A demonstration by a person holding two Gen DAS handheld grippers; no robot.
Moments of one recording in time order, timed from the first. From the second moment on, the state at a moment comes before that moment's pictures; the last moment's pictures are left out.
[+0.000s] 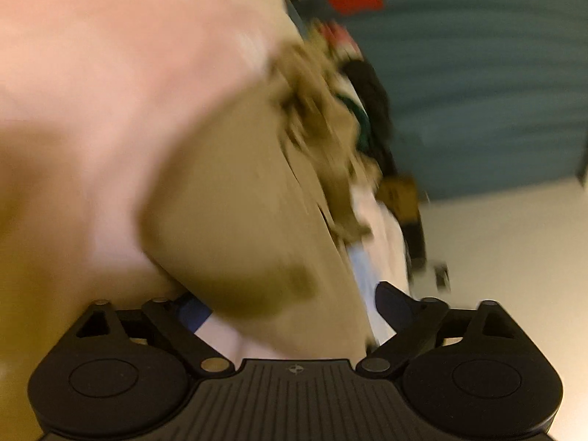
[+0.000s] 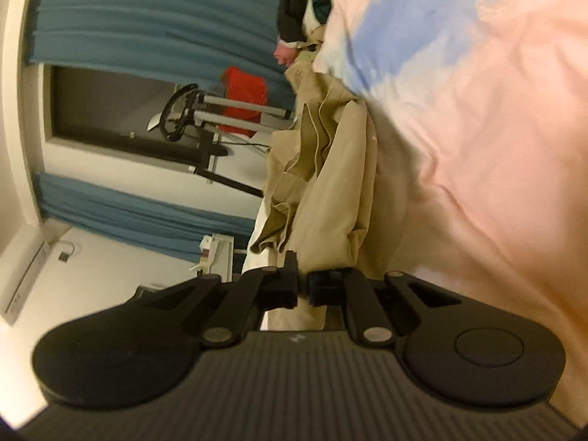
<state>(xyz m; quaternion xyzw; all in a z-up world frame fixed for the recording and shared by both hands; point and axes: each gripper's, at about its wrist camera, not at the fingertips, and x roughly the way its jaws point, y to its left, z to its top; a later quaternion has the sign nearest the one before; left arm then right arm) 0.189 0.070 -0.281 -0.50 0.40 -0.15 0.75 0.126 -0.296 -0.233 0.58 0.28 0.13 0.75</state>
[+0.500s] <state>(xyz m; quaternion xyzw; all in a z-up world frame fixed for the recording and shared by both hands) 0.162 0.072 -0.264 -0.45 0.35 -0.11 0.81 0.101 -0.284 -0.218 0.51 0.29 0.10 0.80</state>
